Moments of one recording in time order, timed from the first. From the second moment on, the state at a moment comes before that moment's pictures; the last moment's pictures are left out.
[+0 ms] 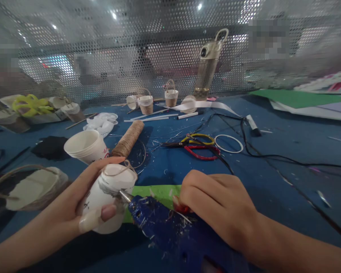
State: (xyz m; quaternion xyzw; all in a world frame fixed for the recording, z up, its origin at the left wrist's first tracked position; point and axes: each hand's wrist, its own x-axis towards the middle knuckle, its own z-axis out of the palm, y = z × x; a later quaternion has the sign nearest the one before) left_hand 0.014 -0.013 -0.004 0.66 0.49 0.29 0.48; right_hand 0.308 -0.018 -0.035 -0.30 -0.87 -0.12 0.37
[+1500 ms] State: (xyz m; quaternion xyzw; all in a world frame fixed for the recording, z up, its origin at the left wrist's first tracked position) left_hand 0.009 -0.011 -0.010 0.88 0.42 0.14 0.20; right_hand 0.302 -0.021 -0.024 -0.32 -0.91 -0.10 0.27
